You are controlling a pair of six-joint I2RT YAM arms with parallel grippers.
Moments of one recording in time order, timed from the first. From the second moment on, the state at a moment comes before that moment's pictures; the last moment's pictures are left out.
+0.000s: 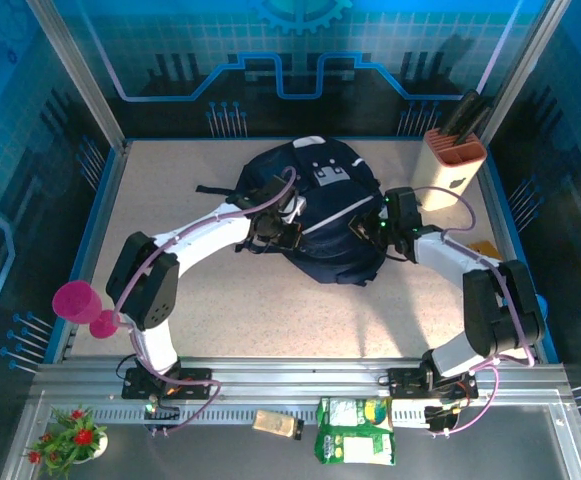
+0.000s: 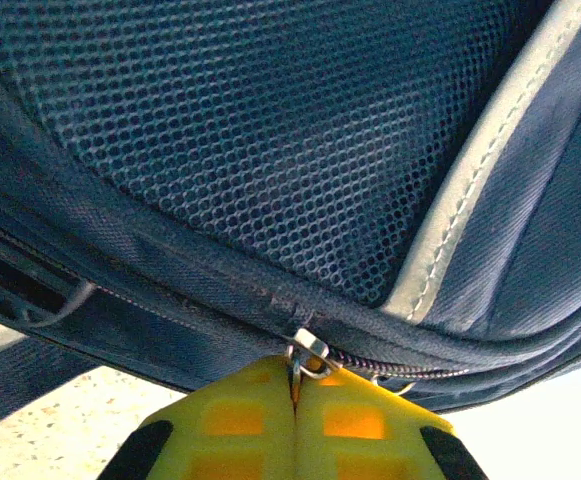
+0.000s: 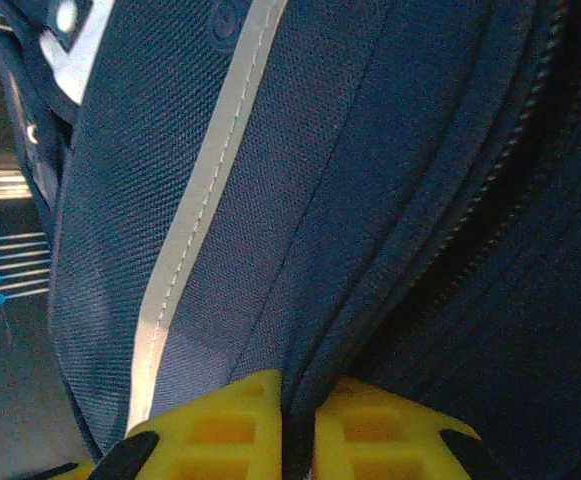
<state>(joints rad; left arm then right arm) -0.58 1.81 1.38 -0.66 0.14 -0.28 0.24 1.53 0.85 -0.08 -0.34 0.99</state>
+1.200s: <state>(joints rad) -0.30 1.37 1.07 -0.50 0.07 -0.41 -0.15 1.37 0.76 -0.40 0.14 0.59</state>
